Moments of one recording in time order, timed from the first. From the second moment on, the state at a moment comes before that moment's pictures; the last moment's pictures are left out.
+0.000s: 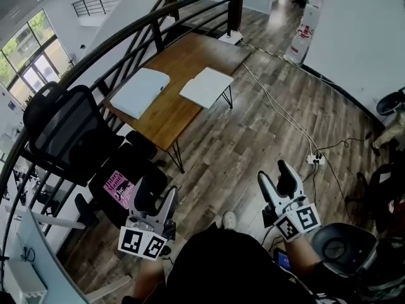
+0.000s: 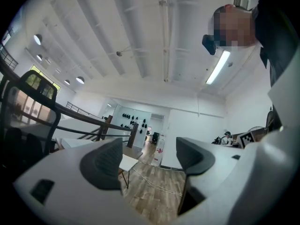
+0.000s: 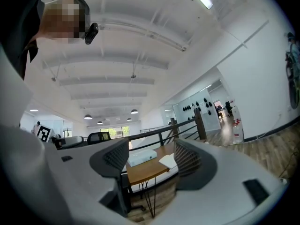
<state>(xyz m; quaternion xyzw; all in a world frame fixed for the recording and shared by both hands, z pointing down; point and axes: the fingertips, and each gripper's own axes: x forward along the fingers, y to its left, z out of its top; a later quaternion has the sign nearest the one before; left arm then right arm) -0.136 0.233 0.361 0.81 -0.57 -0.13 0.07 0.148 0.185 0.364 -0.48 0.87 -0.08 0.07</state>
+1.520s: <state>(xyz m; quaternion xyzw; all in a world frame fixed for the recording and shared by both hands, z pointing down) -0.030 -0.014 0.388 0.81 -0.58 -0.07 0.09 0.297 -0.052 0.410 -0.52 0.84 -0.15 0.07</state>
